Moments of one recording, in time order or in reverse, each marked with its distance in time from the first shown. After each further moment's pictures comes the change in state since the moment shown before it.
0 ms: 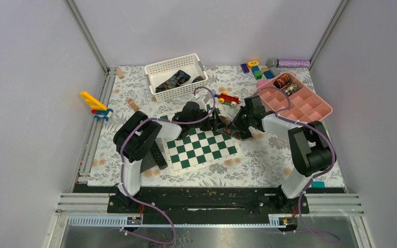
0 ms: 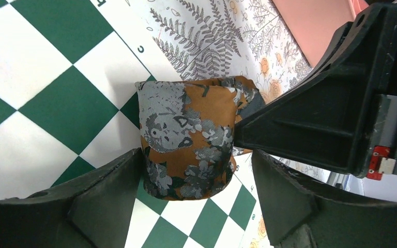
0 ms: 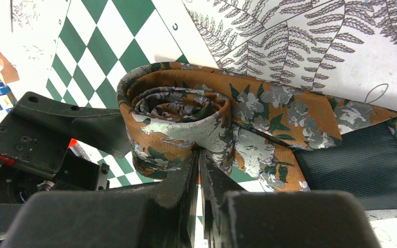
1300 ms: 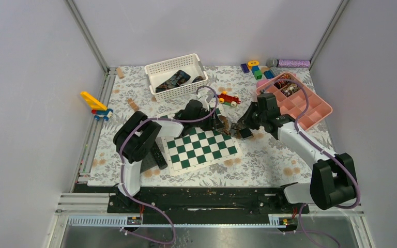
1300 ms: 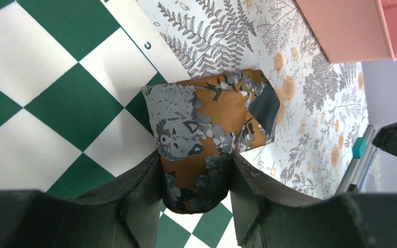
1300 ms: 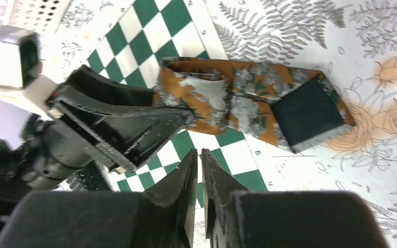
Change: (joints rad) left arm -0.013 0.007 0.049 -0.105 -0.033 0.031; right arm -0.018 -0.354 -0.040 -0.155 0.093 -0.130
